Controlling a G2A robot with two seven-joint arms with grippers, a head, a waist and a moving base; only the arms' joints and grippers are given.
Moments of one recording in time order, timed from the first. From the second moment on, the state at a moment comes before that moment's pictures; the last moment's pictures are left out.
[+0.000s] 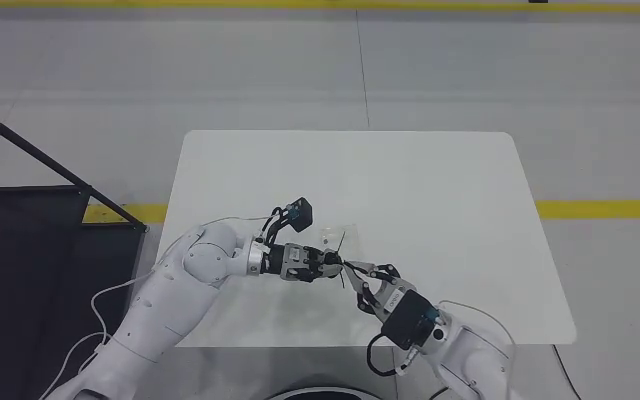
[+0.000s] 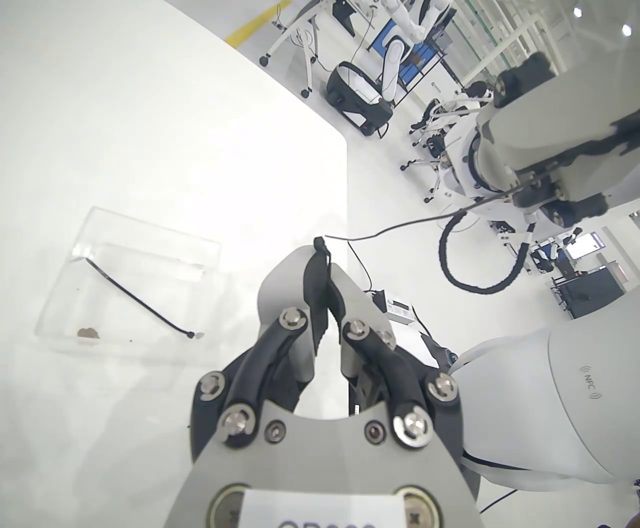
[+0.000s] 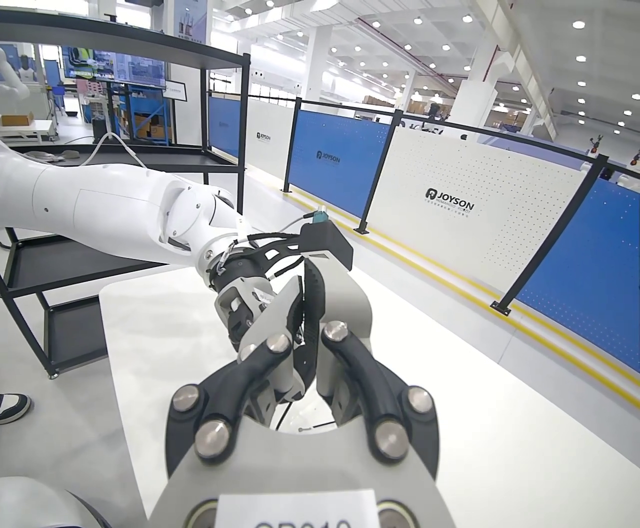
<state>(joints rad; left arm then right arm) 0.95 -1.11 -1.00 -1.42 0.12 -0.86 -0.93 -1.60 -1.21 1.25 -2.06 -1.57 -0.50 -0.25</state>
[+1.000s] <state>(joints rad) 0.94 -1.10 -0.98 -1.44 0.15 -0.84 -0.98 -1.60 -1.18 1.27 -2.11 -1.63 -0.55 -0.25</state>
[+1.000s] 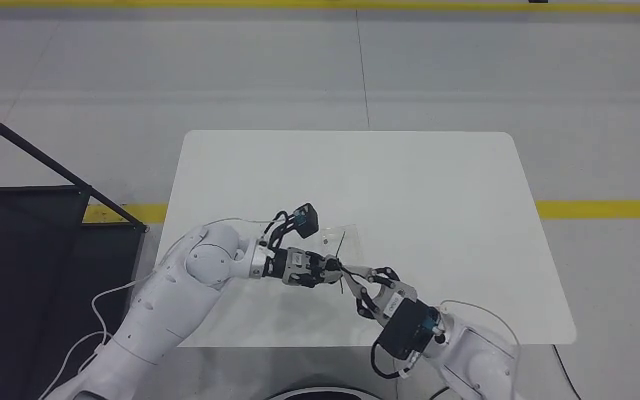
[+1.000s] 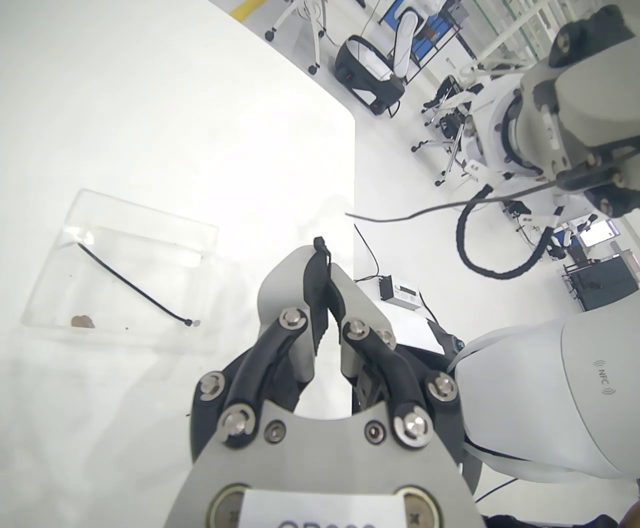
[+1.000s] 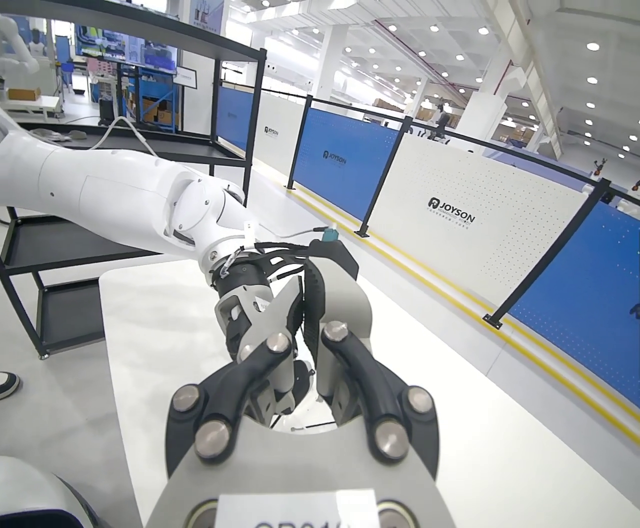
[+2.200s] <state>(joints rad) 0.79 -1.07 -0.83 -1.37 0.08 -0.86 -0.96 -1.51 -1.15 1.30 -2.11 -1.64 -0.77 -0.19</state>
